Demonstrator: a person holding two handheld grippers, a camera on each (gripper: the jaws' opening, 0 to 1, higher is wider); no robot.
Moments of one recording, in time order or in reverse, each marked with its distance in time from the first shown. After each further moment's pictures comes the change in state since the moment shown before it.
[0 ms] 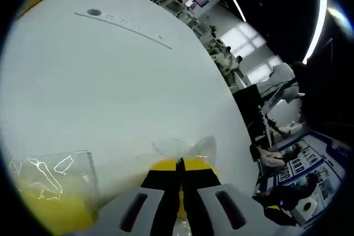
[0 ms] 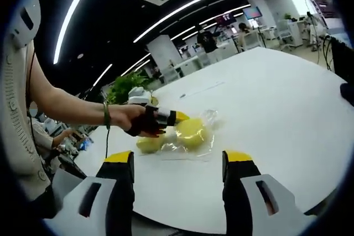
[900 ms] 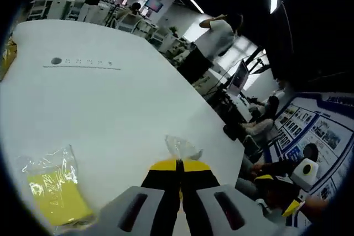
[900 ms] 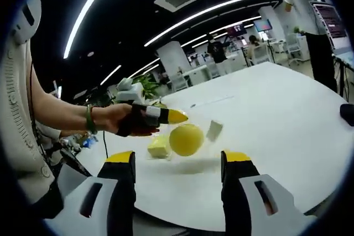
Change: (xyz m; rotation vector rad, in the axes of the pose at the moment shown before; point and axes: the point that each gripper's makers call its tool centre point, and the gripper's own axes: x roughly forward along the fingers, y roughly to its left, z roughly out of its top) left arm -0.073 -0.085 -0.027 0.347 -0.033 -0.128; right arm -0.026 0.039 0.018 -0.097 -0.056 0.046
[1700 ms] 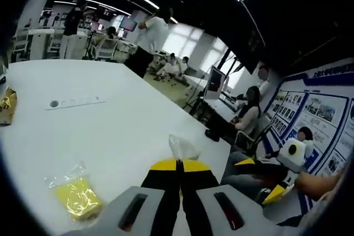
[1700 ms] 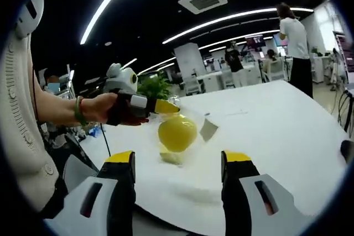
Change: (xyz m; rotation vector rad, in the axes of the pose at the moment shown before) left arm -0.089 -0.061 0.027 0.178 -0.093 -0.062; right arm 0.000 0.044 0.032 -0.163 0.000 0.102
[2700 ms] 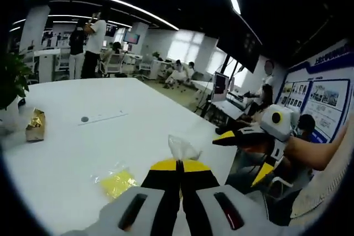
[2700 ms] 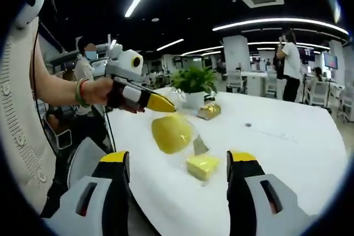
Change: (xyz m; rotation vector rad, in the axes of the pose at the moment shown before) left arm -0.104 0.017 0.008 0.122 -0.039 0.082; right arm 0.081 0.065 0.023 -0.243 0.160 0.319
